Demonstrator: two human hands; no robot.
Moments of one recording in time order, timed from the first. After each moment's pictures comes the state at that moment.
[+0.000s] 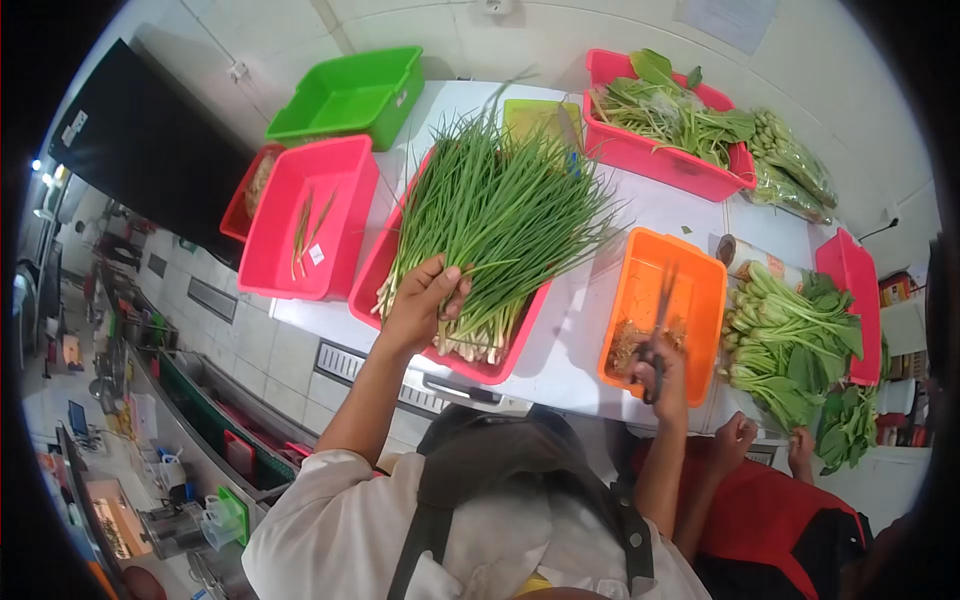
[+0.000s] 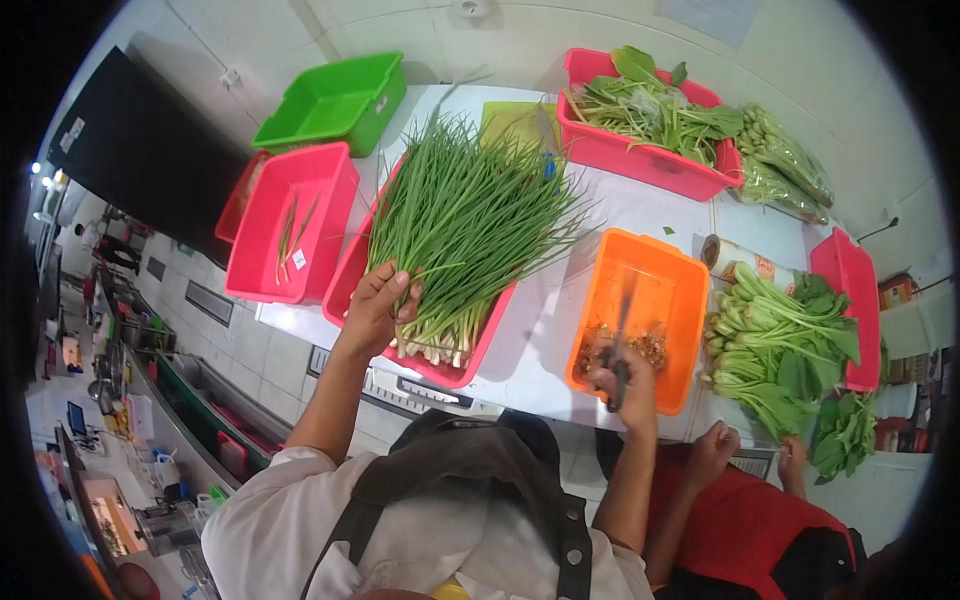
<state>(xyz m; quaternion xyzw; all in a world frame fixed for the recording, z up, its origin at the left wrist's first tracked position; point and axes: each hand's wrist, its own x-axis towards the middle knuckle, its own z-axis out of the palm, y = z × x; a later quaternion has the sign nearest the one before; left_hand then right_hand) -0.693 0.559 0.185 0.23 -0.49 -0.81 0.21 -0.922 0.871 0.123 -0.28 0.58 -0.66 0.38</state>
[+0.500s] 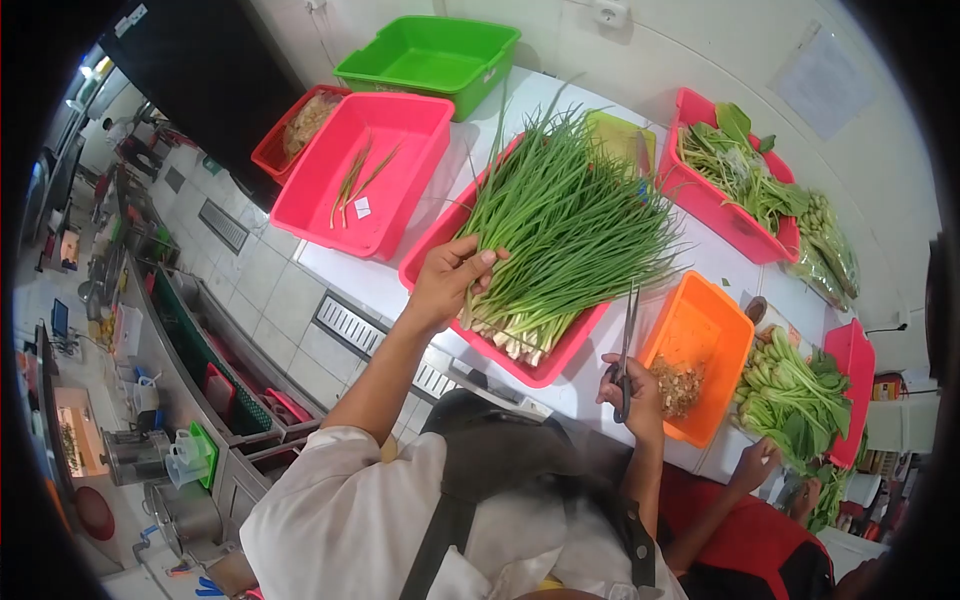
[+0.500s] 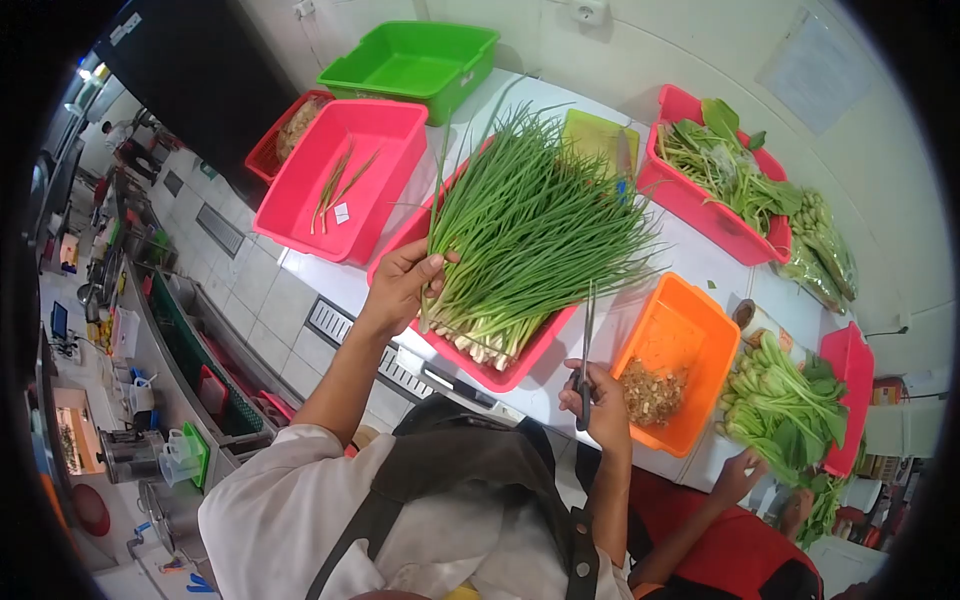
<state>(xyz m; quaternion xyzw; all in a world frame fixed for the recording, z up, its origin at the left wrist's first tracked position) -0.645 0.523 0.172 0.24 -0.51 -0.77 0.31 -0.863 0.800 0.124 -0.33 0.59 -0.56 0.48</state>
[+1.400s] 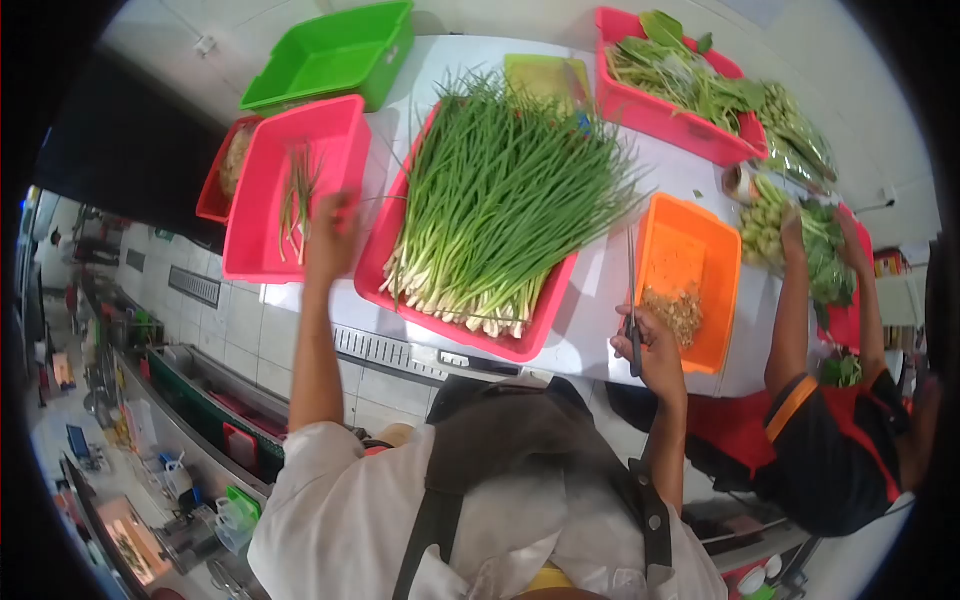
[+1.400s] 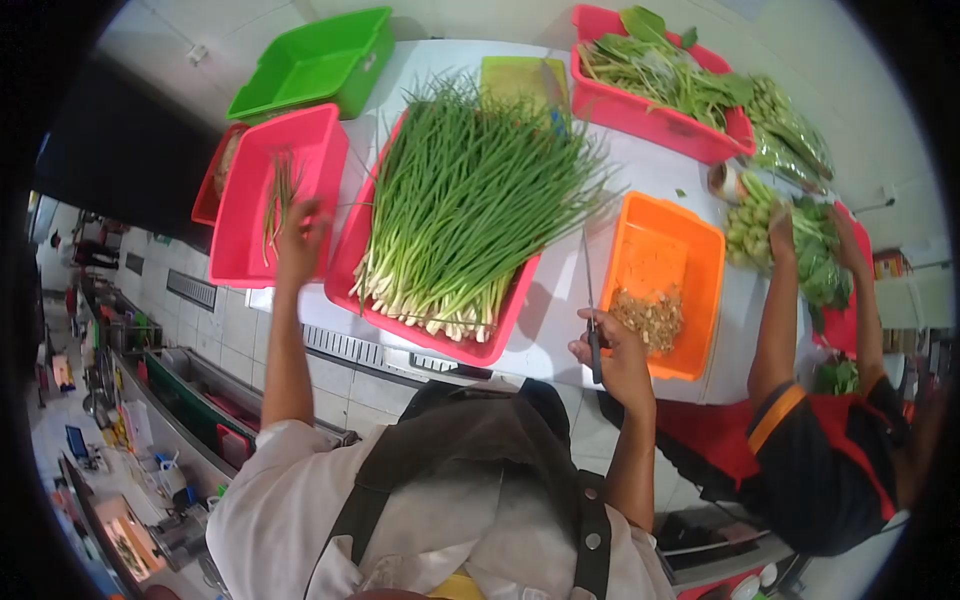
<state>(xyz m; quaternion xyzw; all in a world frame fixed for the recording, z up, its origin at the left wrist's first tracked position) -0.602 0.380 0.115 0.35 -0.83 -0.30 0.32 -0.867 0.824 0.132 -0.24 0.72 -0.53 0.38</state>
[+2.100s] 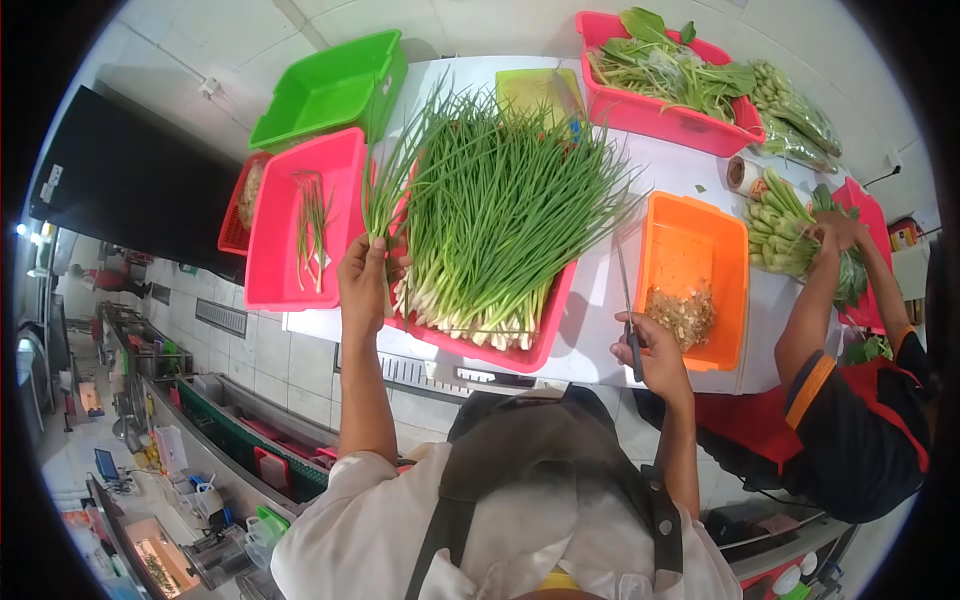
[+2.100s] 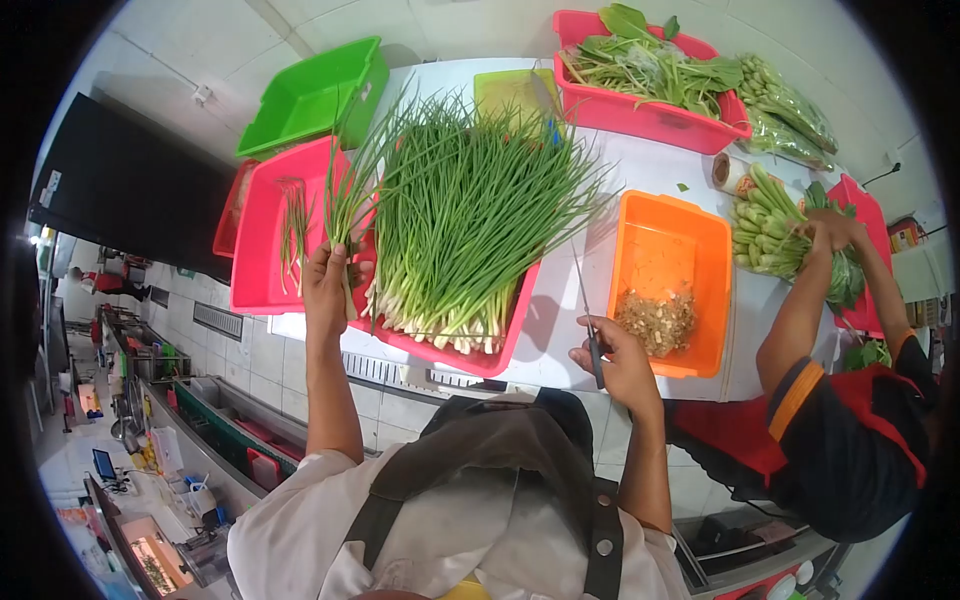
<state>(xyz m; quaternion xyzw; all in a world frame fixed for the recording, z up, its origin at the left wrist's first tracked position) -0.637 0.465 0.162 0.37 -0.60 -0.62 0.34 -0.866 0.825 0.135 -0.25 0.70 -0.53 0.41</state>
